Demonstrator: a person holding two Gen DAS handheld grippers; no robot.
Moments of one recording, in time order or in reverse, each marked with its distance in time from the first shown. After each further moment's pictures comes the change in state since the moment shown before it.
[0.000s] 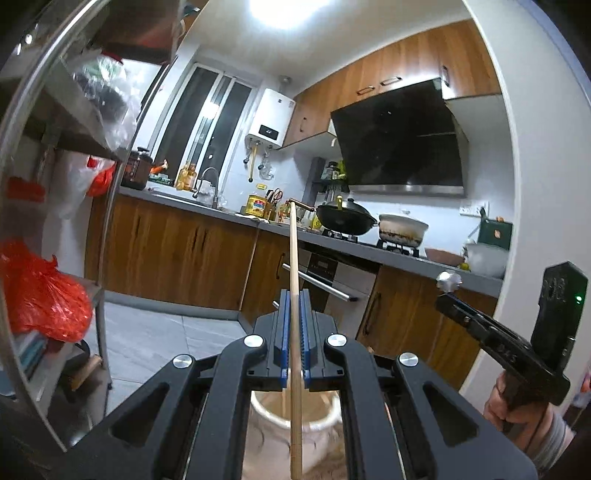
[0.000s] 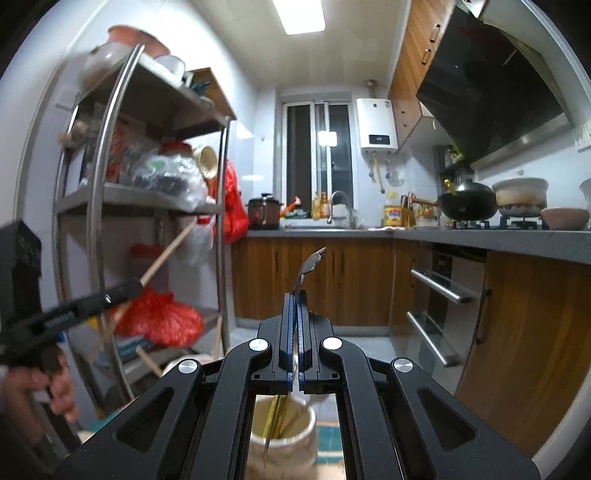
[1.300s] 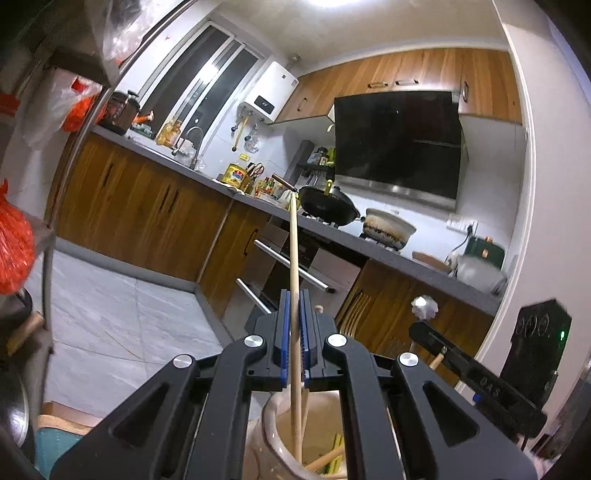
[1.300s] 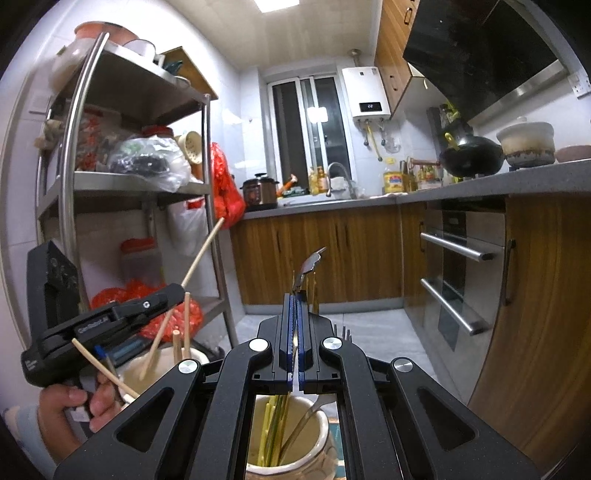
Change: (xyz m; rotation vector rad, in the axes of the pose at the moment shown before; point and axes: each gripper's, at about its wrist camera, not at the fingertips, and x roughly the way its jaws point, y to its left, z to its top) left arm 0.080 0.048 -0.037 -0.143 0.070 -0.149; right arm 0.064 -0.012 -0.044 0.102 0.090 0.018
